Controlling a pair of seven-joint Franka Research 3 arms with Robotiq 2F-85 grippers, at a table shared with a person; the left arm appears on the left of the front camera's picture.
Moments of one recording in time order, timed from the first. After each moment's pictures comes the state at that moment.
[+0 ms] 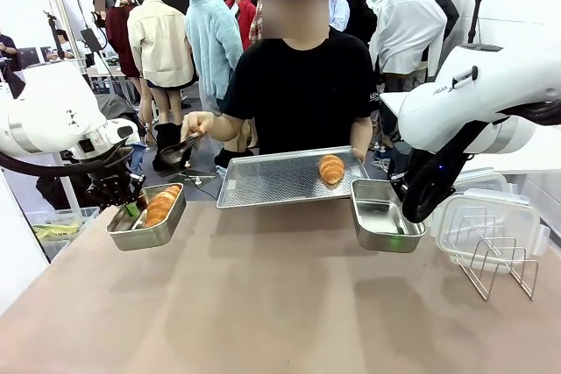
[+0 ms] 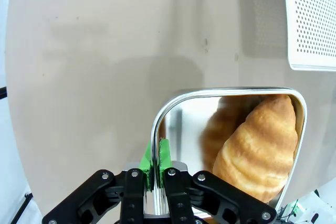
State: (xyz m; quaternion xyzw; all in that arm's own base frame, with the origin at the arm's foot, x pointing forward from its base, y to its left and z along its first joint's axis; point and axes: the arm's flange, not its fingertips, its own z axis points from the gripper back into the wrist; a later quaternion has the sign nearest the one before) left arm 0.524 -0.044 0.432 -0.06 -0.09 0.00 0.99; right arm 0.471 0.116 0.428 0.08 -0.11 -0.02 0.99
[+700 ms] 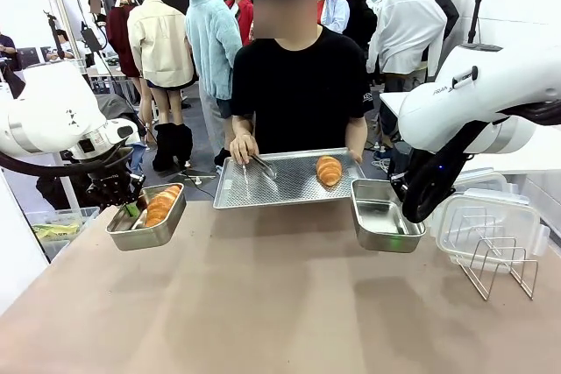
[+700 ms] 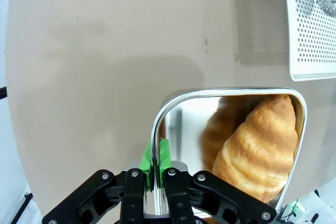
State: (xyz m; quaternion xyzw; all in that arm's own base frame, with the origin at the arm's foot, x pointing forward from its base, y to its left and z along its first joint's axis) left arm 0.524 -0.044 0.432 -0.06 -0.09 0.00 0.99; right arm 0.471 0.116 0.428 0.08 -0.11 -0.02 0.99
